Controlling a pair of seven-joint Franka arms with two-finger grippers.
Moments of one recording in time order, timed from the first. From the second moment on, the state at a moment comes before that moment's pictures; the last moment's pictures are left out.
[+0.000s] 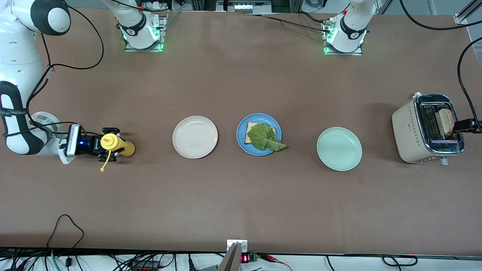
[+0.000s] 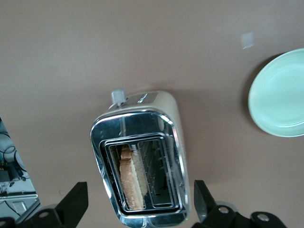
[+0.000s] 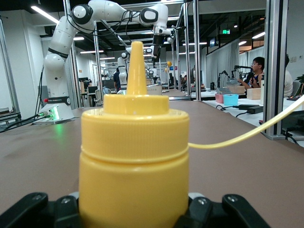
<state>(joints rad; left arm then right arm) 0.58 0.43 -0.42 -1.36 0.34 1.59 0.28 -0.38 0.97 0.03 -1.53 1.21 1.40 -2.48</state>
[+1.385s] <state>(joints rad) 0.75 0.39 -0.43 -1.69 0.34 1.70 0.30 -0.52 0.89 0.02 -1.46 0.96 1.41 -2.38</state>
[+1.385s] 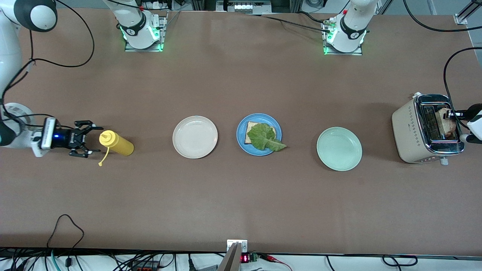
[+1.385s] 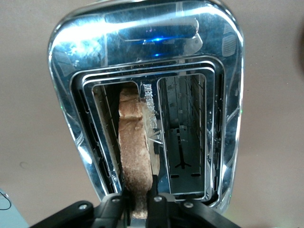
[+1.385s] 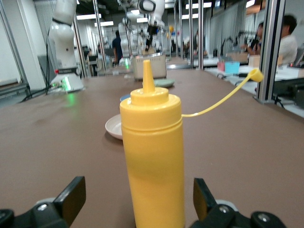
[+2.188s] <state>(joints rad) 0.75 0.28 -0.56 -1.45 0.34 1.48 0.36 -0.29 0.42 0.02 -1.46 0.37 1.62 -1.25</state>
